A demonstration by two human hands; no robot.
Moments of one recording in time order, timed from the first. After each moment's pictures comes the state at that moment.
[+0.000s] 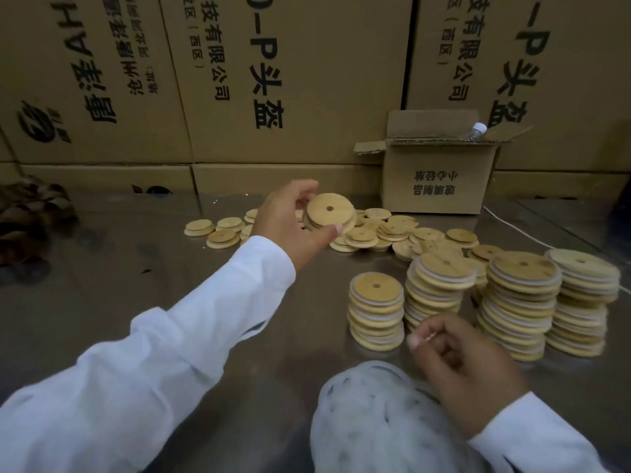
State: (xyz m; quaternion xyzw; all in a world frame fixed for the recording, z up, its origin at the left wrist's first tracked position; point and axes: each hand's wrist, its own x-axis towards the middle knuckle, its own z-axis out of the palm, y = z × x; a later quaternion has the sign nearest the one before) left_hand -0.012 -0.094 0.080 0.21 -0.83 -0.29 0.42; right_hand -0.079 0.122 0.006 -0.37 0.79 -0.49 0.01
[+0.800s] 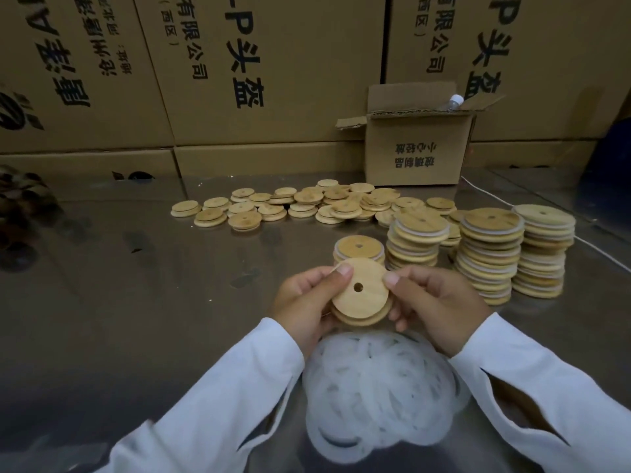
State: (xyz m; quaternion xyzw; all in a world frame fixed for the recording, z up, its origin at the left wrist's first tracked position) left_hand 0.032 -0.001 0.013 0.17 -0.54 -0.79 0.24; right_hand -0.070 0.121 0.022 -0.35 0.64 -0.65 0.23
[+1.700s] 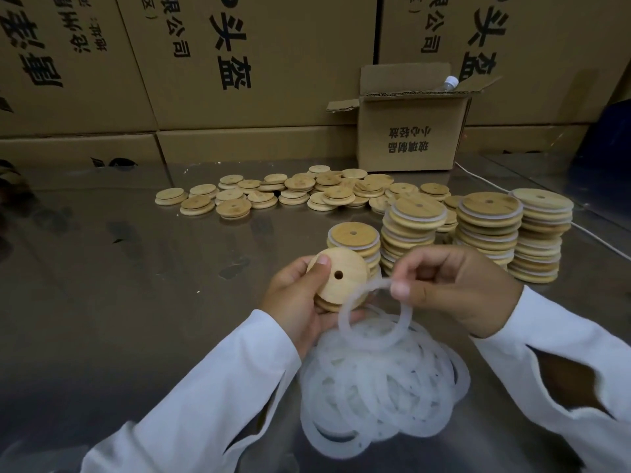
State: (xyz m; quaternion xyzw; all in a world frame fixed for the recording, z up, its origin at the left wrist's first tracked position) left_hand 0.030 -0.001 0.013 0.19 -0.49 -0.82 0.23; right_hand -0.079 0.138 0.040 -0.48 0.58 -0.59 0.28
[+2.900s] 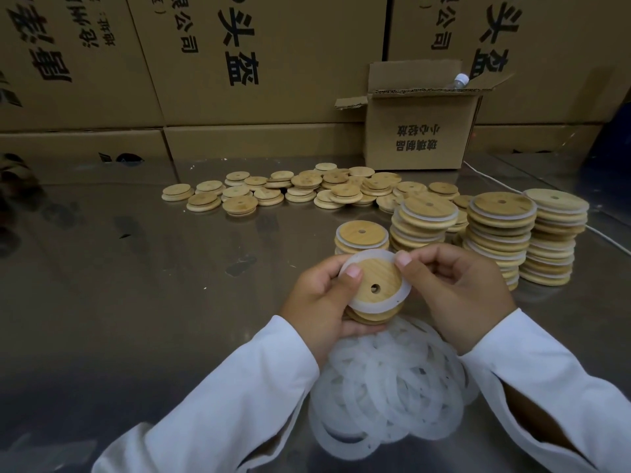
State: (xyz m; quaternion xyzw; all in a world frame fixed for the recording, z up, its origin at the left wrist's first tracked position) left_hand 0.036 0.009 0.008 0.10 -0.60 -0.76 0.20; right_hand -0.056 0.119 0.028 -0.31 0.69 -0.65 0.05
